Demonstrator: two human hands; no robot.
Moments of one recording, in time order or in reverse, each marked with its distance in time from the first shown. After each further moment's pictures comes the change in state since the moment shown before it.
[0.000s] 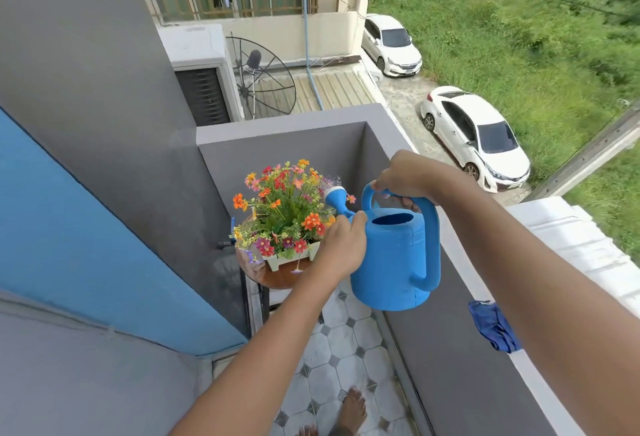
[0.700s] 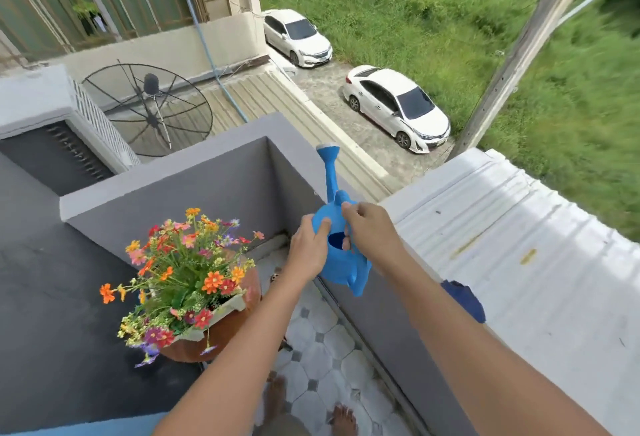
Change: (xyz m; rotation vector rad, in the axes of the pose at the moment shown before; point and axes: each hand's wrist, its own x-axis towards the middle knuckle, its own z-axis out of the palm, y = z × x) left_hand 0.118 0.039 0.117 0.073 -0.076 0.114; right_hand 0.042 0.166 0.053 0.905 0.371 0.146
